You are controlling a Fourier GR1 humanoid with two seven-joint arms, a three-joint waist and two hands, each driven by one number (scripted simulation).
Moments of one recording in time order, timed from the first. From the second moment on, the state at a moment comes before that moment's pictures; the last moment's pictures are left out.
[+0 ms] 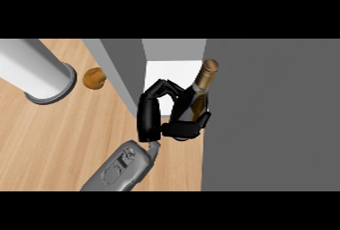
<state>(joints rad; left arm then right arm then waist) -0.51 0.00 -0.53 -1.26 0.27 0.80 -0.31 -0.06 -0.16 -0.08 -2.40 -0.32 0.19 0.57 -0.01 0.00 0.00</state>
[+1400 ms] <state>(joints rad) -0.78 0.00 -0.29 -0.80 0.43 0.62 -0.45 -0.07 -0.14 -0.05 -2.39 -0.33 0.18 0.57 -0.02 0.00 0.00</state>
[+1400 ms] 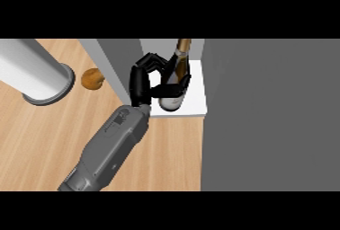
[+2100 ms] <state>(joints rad) -0.98 0.00 -0.17 -0.49 0.43 0.63 -0.63 -0.06 -0.15 -0.08 -2.38 -0.33 0.20 0.55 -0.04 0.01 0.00</state>
